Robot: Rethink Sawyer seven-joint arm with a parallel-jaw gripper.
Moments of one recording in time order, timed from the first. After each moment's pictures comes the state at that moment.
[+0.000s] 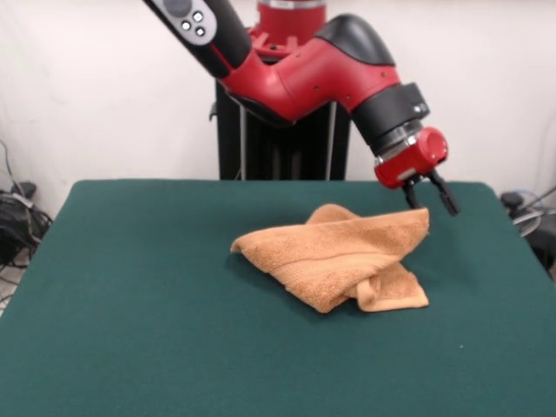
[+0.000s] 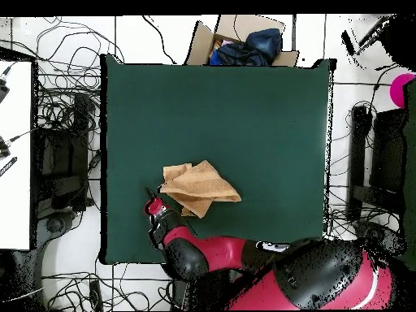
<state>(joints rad) -0.70 -0.24 0.52 2.27 -0.46 -0.71 2.36</state>
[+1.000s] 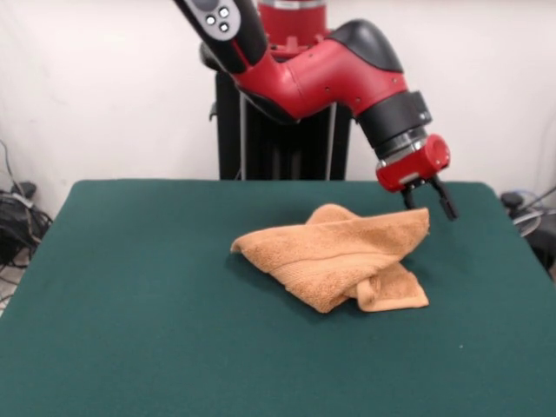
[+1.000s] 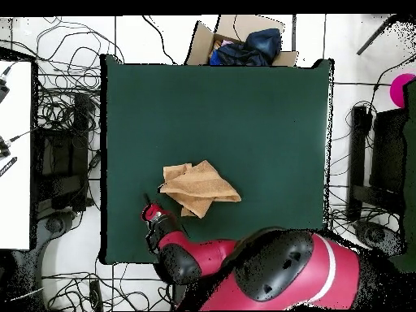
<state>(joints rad) -0.56 -0.25 0.40 2.25 -0.46 -0.78 2.36</state>
